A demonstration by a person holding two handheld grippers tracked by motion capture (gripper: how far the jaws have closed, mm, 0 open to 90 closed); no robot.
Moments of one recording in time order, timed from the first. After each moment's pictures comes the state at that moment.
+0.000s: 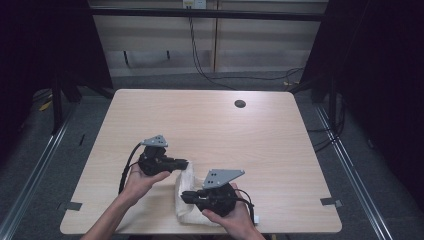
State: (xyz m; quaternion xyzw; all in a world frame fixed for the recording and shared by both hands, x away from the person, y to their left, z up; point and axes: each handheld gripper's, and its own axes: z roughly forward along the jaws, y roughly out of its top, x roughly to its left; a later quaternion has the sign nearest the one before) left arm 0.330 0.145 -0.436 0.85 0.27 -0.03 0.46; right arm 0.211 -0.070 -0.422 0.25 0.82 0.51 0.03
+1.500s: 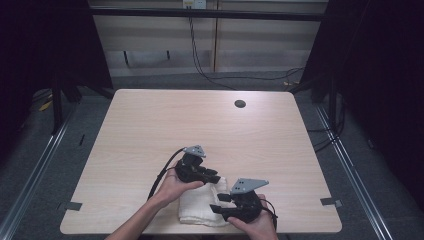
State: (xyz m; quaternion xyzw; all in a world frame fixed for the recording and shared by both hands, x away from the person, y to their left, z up) left arm 0.327 0.061 -0.475 0.86 0.22 -0.10 0.44; right arm 0.204 -0.133 -0.473 0.36 0.82 0.44 0.05
